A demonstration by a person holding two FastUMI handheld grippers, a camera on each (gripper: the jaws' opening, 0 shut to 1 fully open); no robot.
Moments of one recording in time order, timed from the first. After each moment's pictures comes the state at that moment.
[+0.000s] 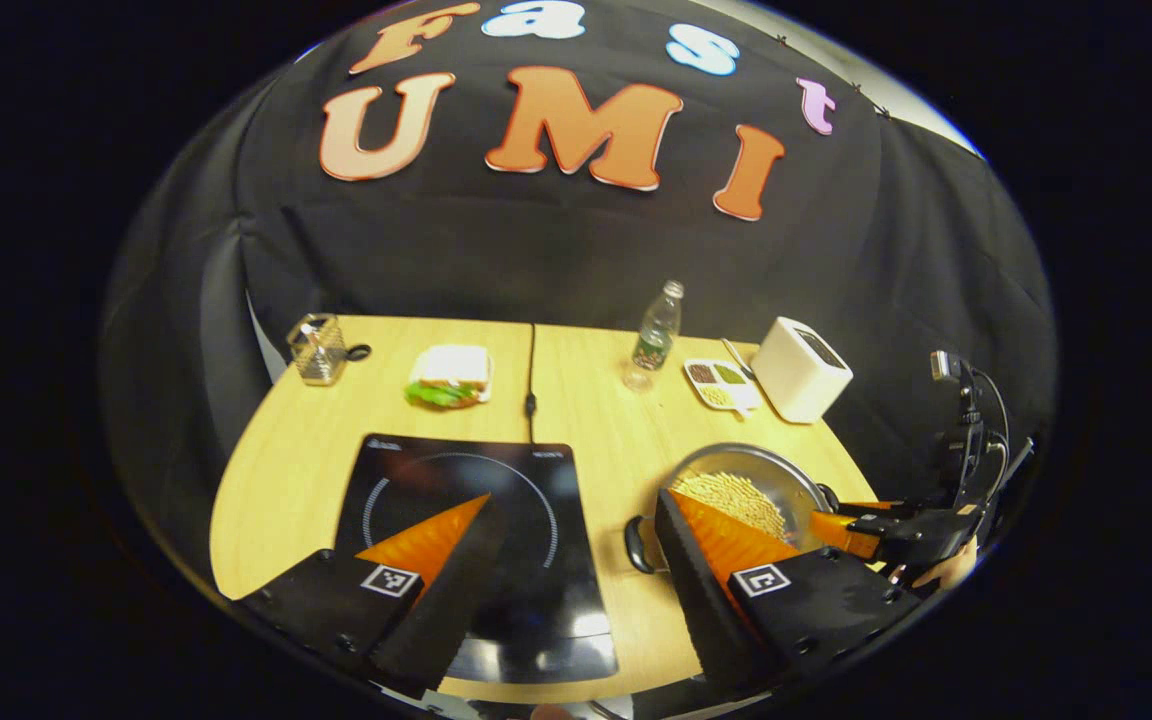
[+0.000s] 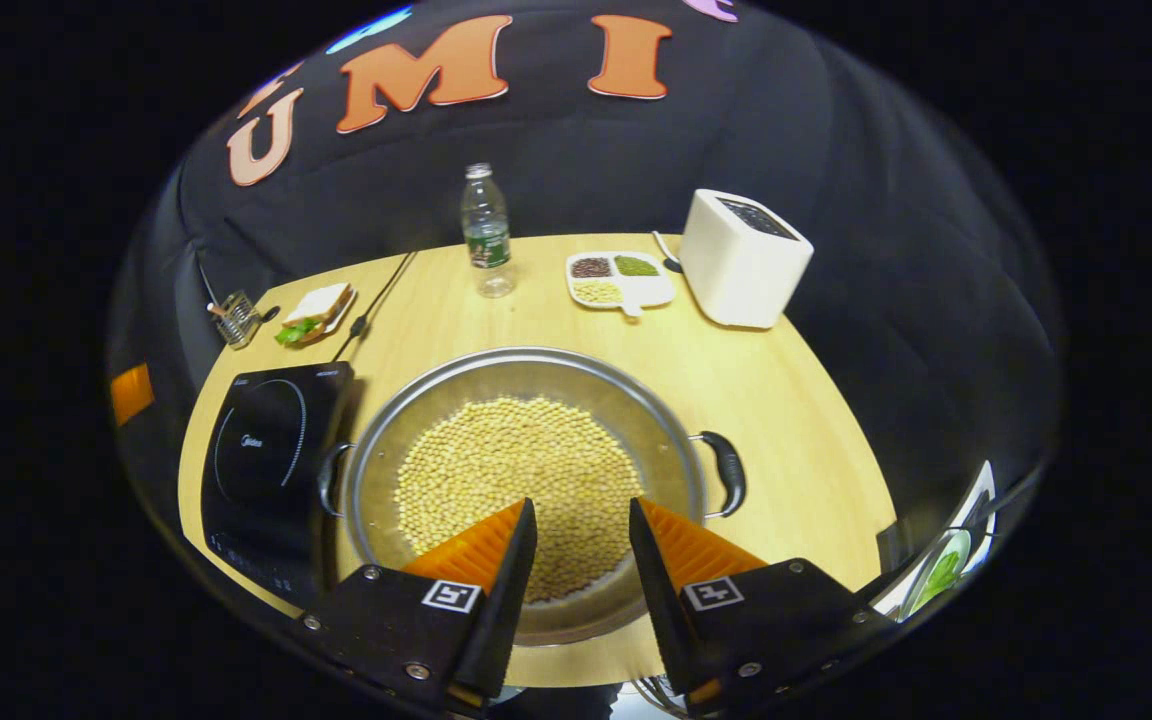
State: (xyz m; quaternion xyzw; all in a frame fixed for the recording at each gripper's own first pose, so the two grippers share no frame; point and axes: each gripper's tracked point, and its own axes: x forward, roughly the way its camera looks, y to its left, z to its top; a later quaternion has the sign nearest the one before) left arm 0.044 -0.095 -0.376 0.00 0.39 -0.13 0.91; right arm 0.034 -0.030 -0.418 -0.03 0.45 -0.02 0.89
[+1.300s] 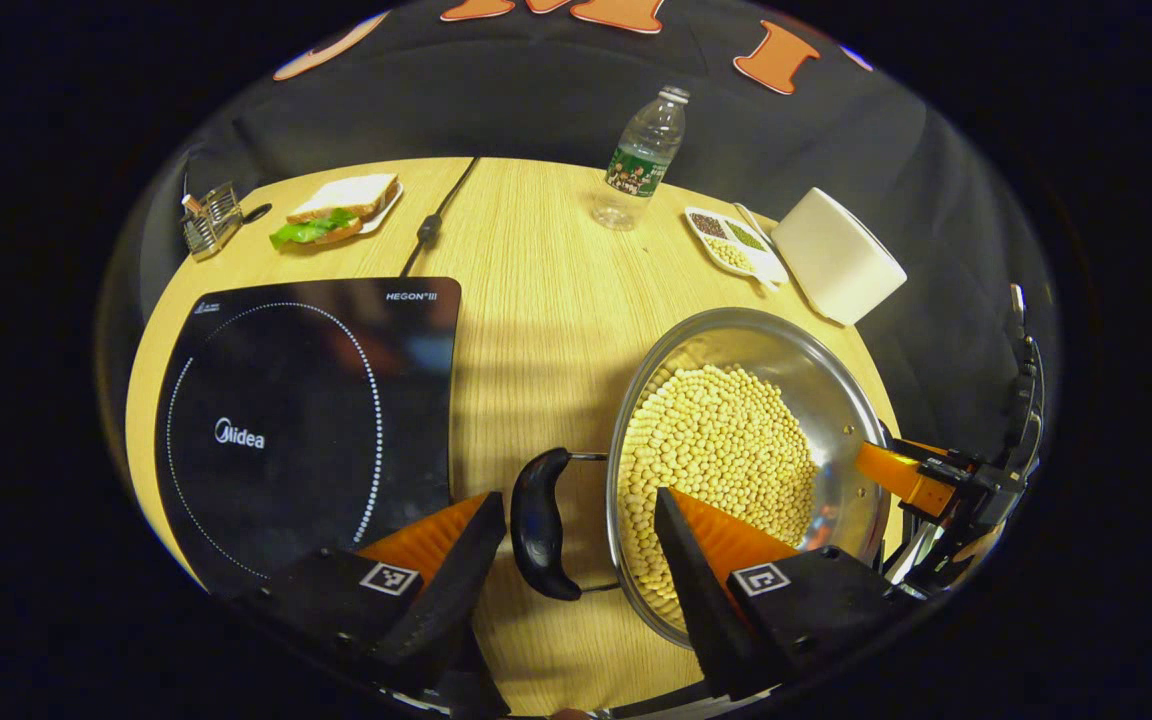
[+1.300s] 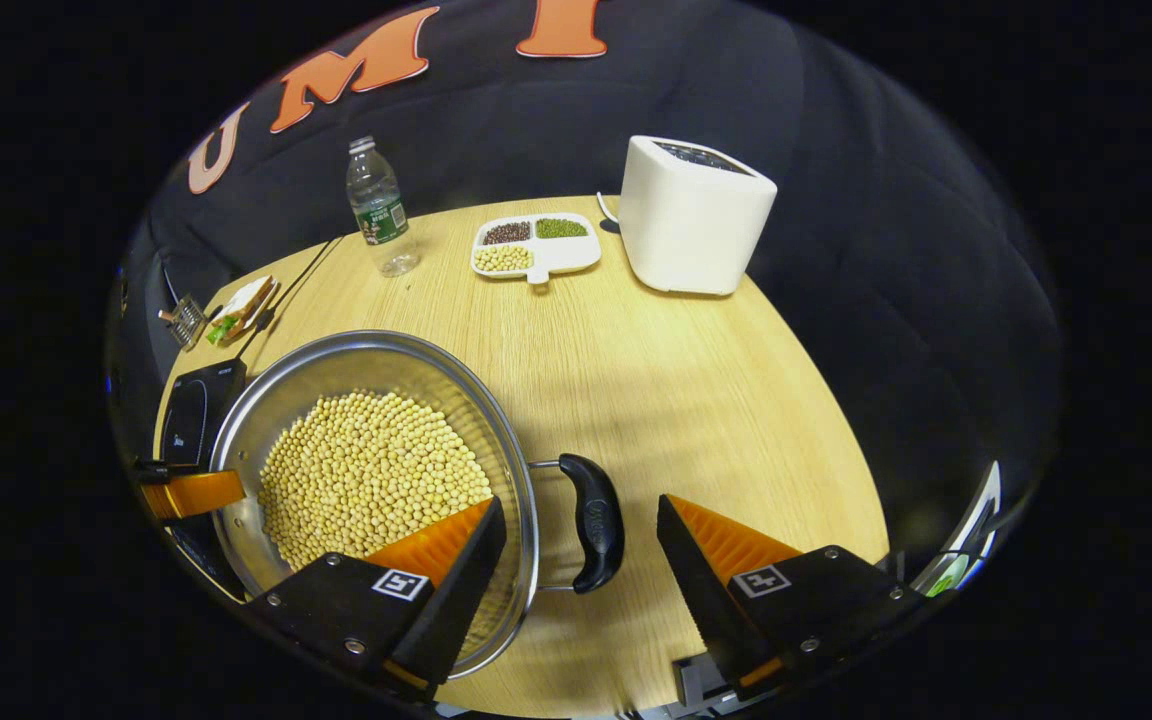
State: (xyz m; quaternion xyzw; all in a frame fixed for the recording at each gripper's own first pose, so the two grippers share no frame) left arm 0.041 -0.164 -0.562 -0.01 0.56 -0.12 0.82; right arm 0.074 -0.111 -0.496 -0.01 0.49 -0.02 0.87
